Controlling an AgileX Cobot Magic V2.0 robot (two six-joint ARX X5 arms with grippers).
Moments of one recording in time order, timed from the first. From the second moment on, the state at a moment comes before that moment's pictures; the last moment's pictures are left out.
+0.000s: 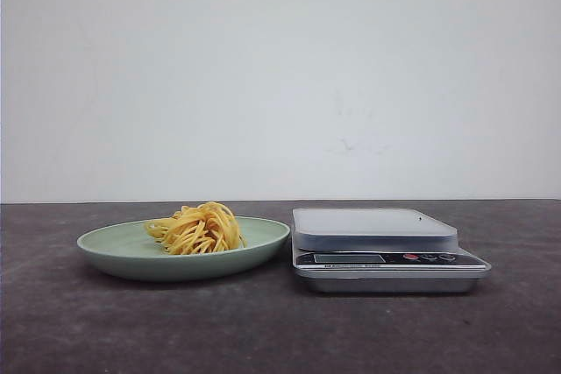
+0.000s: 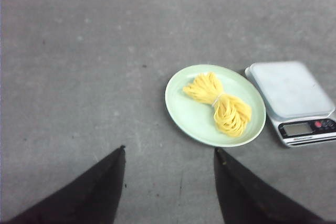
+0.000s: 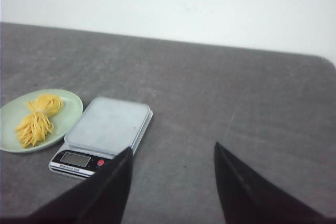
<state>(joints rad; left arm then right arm) -0.50 0.39 0.99 -1.10 -0.19 -0.25 0.63 0.19 0.94 -1.06 0.28 0.18</state>
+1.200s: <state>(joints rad) -0.50 0.39 0.97 -0.99 -0.19 -0.24 0.63 0.19 0.87 -0.93 0.24 0.22</state>
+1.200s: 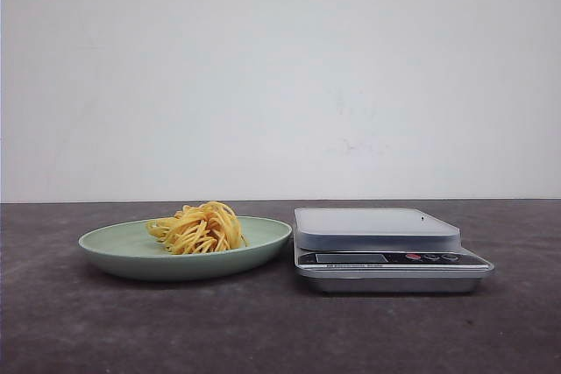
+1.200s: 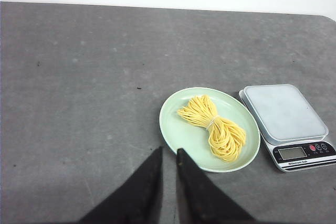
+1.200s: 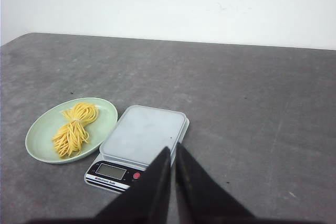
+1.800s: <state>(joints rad) -0.28 0.28 0.74 -0.65 -0.19 -0.16 0.63 0.19 0.87 -0.93 0.24 0.22</state>
